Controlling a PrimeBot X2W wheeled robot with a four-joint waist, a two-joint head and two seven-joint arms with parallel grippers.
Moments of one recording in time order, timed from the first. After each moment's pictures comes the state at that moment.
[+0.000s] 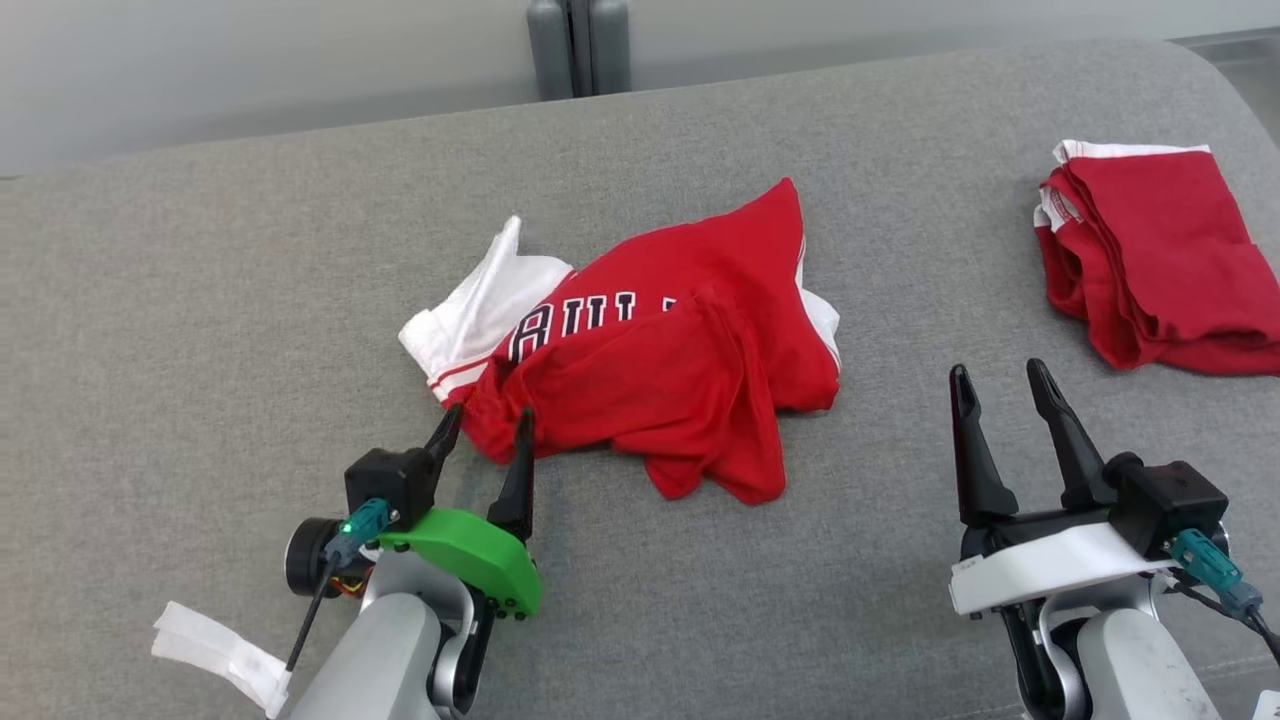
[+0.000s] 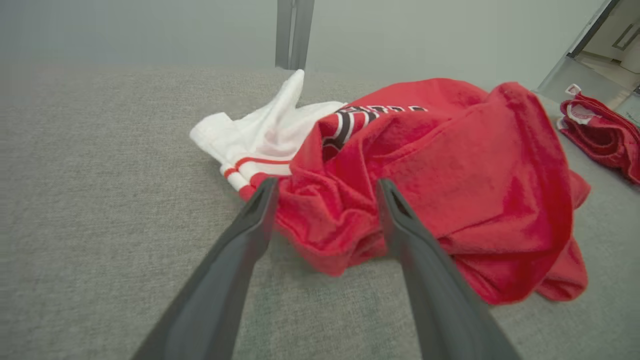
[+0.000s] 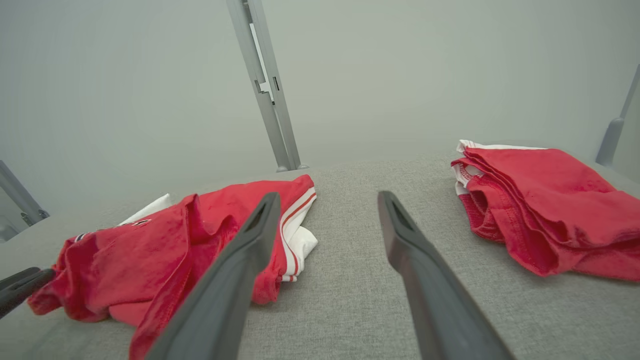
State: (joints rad) left arm -0.38 0.08 -0.46 0.61 -0.49 0.01 -0.26; right arm -0.09 -0.05 0.03 0.11 0.22 0.13 -0.26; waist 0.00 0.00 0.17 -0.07
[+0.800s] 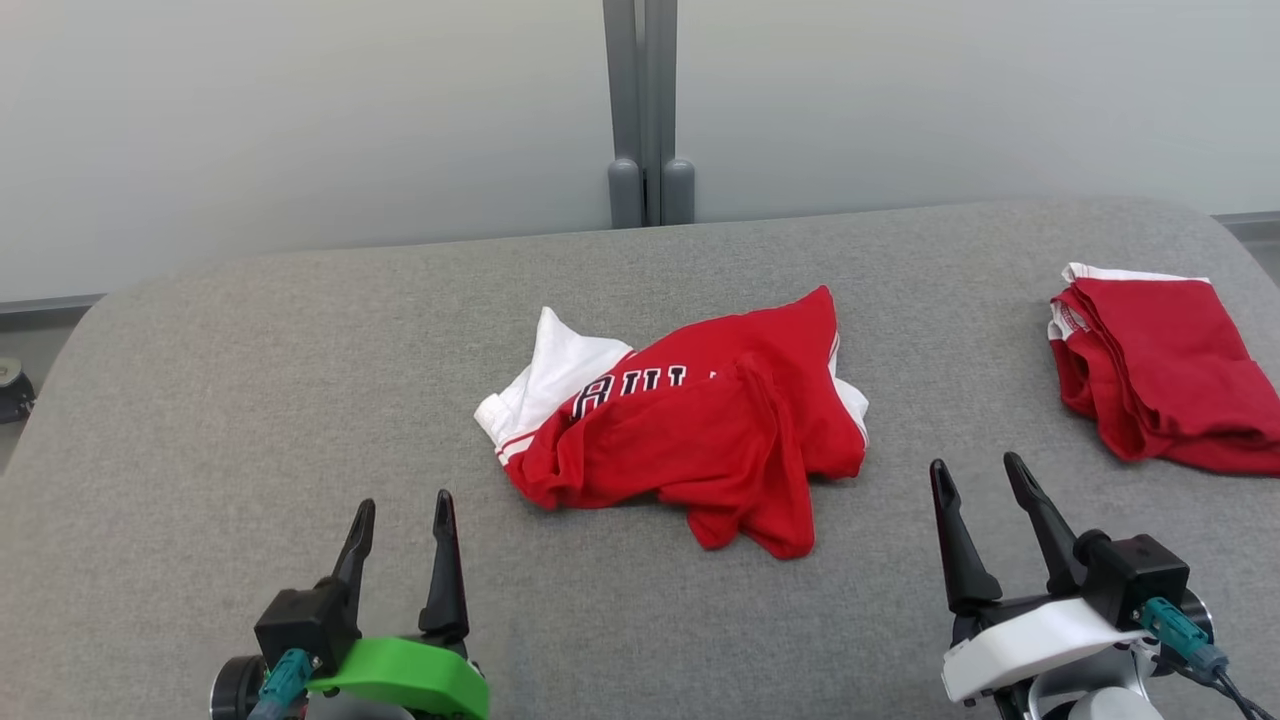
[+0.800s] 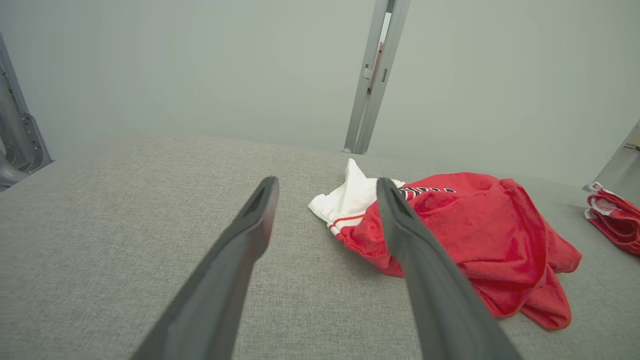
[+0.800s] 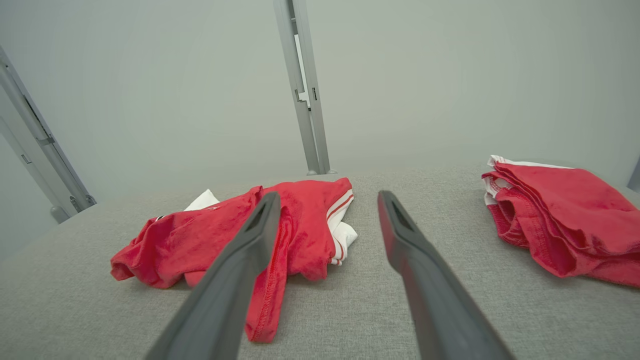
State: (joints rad) left arm -0.03 0.07 -0.23 0.25 -0.35 0.06 -0.26; right arm 0.02 -0.05 0.06 0.13 0.19 0.13 -0.23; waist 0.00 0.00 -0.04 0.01
